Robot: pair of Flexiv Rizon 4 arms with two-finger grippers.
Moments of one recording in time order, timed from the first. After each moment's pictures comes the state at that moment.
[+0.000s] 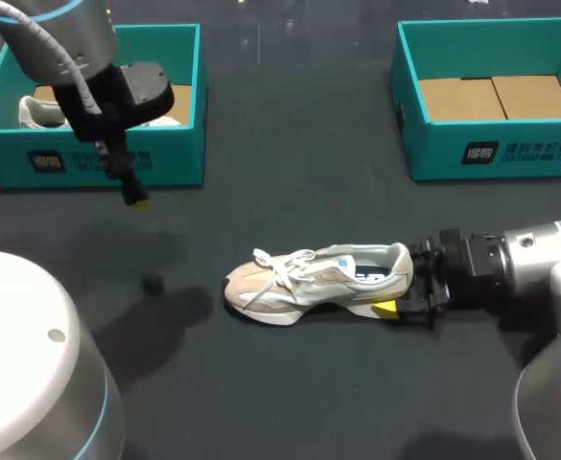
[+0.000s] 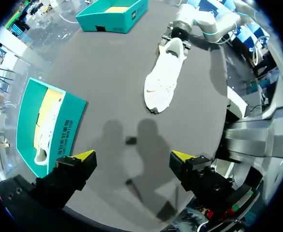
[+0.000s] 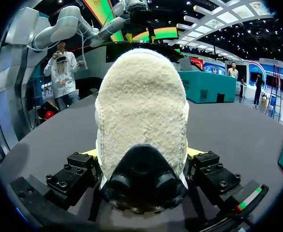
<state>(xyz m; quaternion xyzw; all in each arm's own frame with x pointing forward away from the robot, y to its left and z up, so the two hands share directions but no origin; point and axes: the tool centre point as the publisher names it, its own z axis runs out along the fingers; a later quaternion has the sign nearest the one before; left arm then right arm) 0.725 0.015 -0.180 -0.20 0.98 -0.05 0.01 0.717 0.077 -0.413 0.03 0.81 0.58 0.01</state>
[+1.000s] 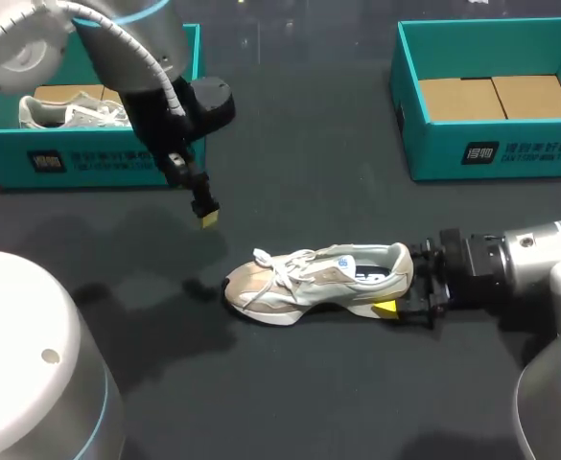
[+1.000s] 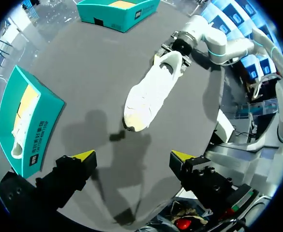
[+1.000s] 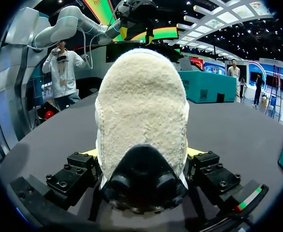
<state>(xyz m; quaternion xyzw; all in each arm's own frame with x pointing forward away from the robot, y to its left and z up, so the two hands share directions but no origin) 0.706 -0.056 -0.203 -0.30 0.95 -0.04 -0.06 0.717 0.077 -0.414 0.03 0.81 0.58 0.01</state>
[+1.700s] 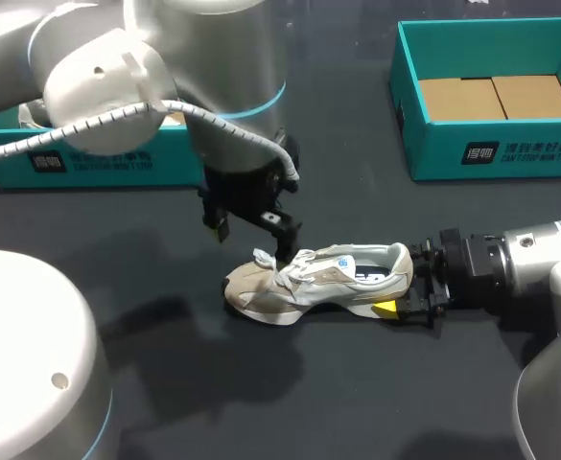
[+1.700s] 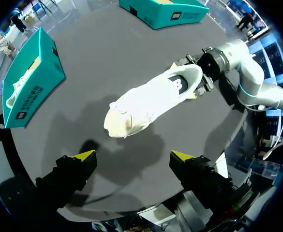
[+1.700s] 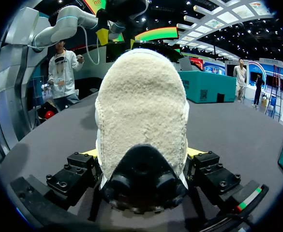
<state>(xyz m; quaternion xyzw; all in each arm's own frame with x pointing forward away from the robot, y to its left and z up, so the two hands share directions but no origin) 0.655 -0.135 -0.238 -0.49 0.87 -0.01 0.00 0.717 0.077 -0.413 0.03 0.81 0.58 0.01</state>
